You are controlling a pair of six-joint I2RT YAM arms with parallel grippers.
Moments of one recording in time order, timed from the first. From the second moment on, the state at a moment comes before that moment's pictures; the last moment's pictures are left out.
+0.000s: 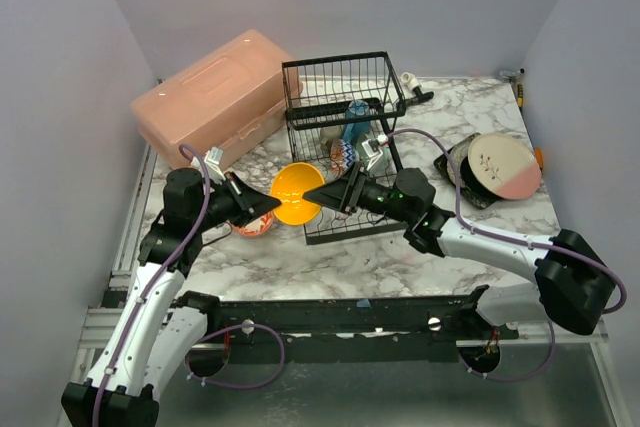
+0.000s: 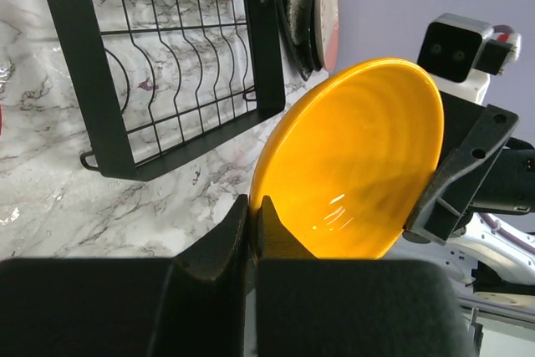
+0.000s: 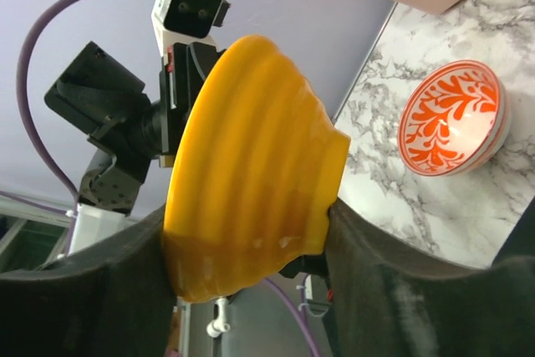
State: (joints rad) left arm -0.21 0.69 0.67 -0.39 0.59 -0.97; right arm 0.85 1.31 0.67 0.69 -0.34 1.11
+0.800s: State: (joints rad) left arm -0.21 0.68 0.90 -0.67 0.40 -0.57; right arm 0.79 1.03 0.72 0.03 0.13 0.83
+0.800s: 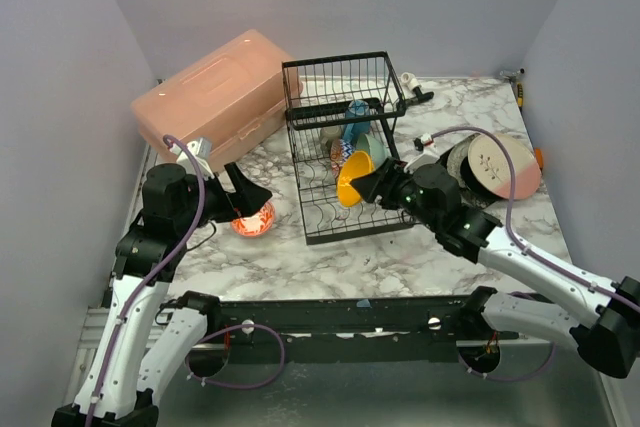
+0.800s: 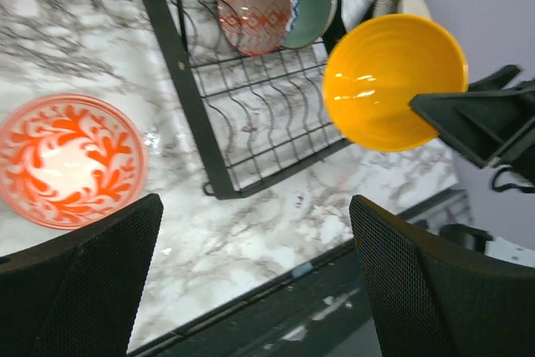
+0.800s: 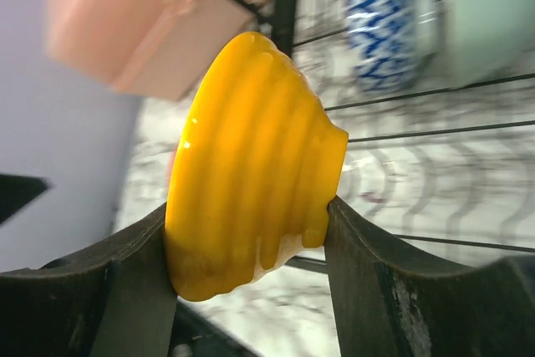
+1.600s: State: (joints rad) left arm -0.21 0.62 0.81 -0.68 0.16 -0.36; right arm 0.79 1.11 0.82 -0.36 0.43 0.23
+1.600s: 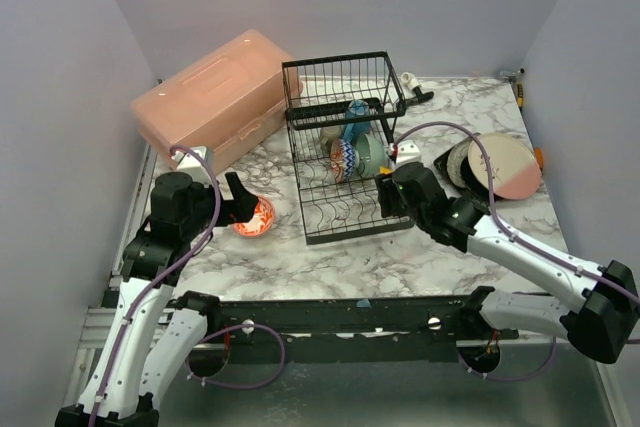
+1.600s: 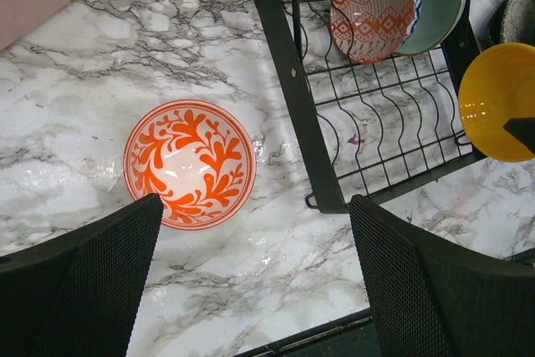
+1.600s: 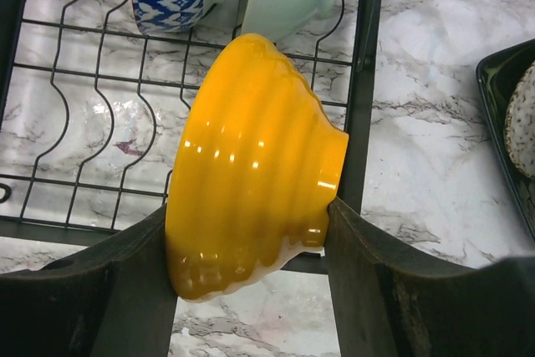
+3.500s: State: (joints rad) left arm -0.21 0.67 0.80 -0.65 0.16 -0.35; right arm 0.87 1.47 1.03 -0.34 0.39 0.43
